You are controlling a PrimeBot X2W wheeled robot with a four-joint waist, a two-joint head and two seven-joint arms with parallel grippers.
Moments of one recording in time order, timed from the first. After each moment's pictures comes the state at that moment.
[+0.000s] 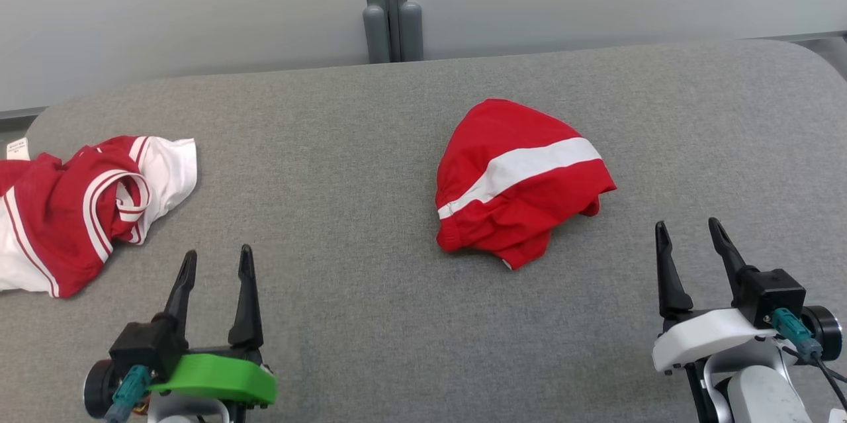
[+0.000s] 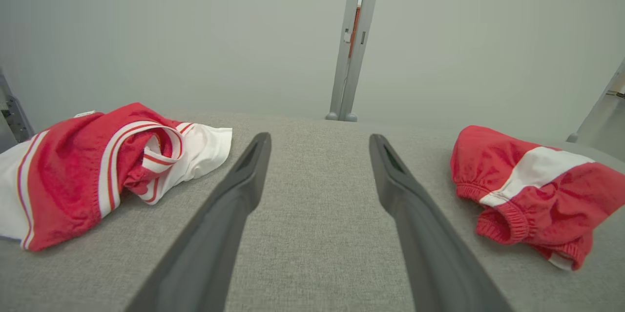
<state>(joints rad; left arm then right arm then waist) -0.06 0.05 -0.04 0.21 -0.24 -0.08 -0.26 -0.10 -0.05 -0.07 0.26 0.05 0.13 -0.26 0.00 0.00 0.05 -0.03</state>
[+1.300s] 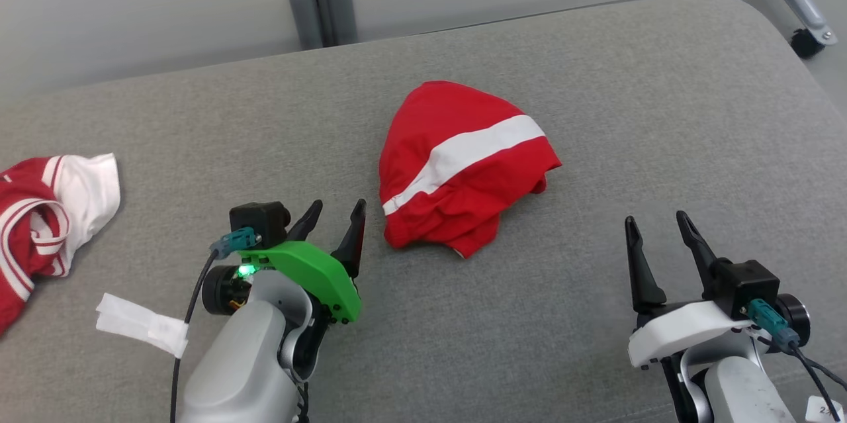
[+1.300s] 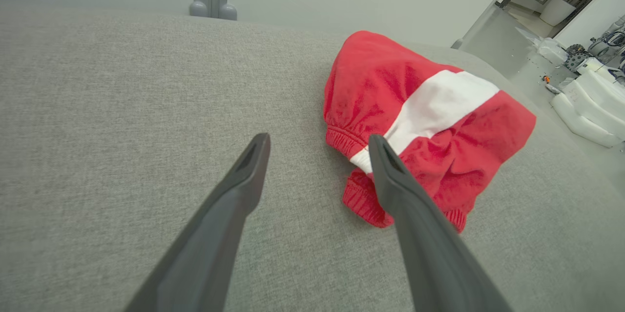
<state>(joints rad) -0.48 0.05 -0.40 0.69 -0.59 -0.10 -0.08 -0.13 -0.05 0.00 0.28 0.10 0.13 -0.26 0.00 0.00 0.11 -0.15</state>
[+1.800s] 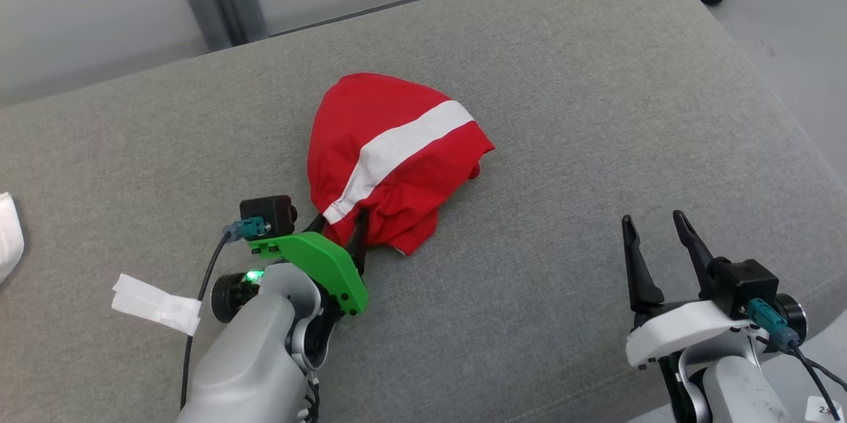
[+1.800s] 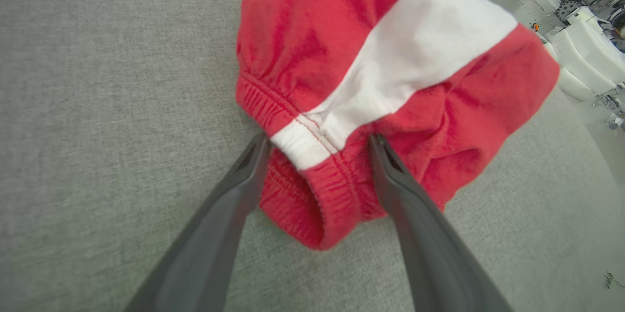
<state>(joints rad) -0.57 0.05 -0.54 0.82 -0.78 0.00 -0.03 -0.13 -0.05 0.02 0.28 0.12 0.13 -0.26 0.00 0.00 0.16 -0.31</state>
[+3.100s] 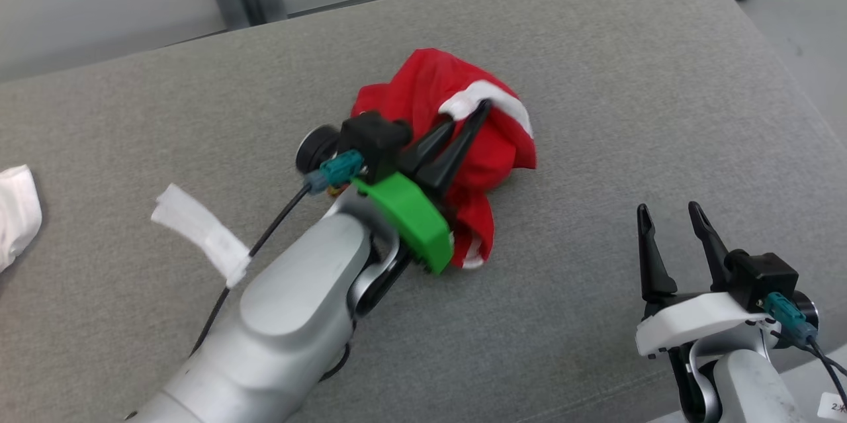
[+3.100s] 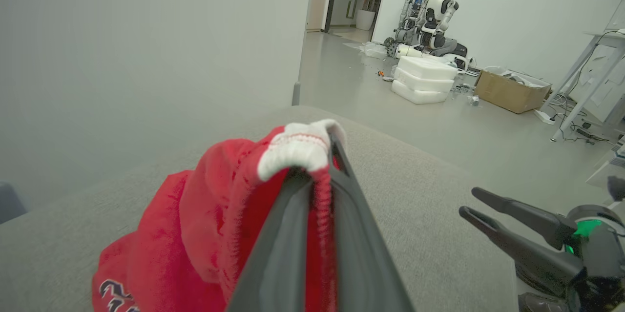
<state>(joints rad) -0.80 0.08 -0.87 0.53 -0.70 -0.13 -0.25 -0.14 -0.05 -0.01 0.27 0.16 0.13 -0.26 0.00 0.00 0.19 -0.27</state>
